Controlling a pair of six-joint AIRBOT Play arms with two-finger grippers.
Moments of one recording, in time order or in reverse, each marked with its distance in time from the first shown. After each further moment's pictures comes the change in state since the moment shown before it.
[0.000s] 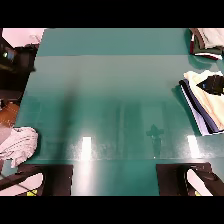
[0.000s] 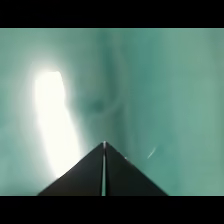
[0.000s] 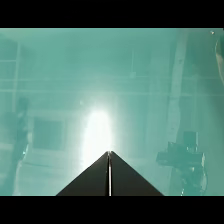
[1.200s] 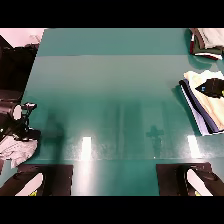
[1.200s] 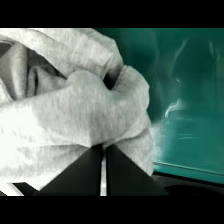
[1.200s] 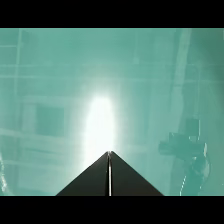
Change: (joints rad) left arm 0.000 0.270 -0.970 0.443 0.035 -0.105; right arm 0.000 0.000 0.000 0.002 0.057 0.000
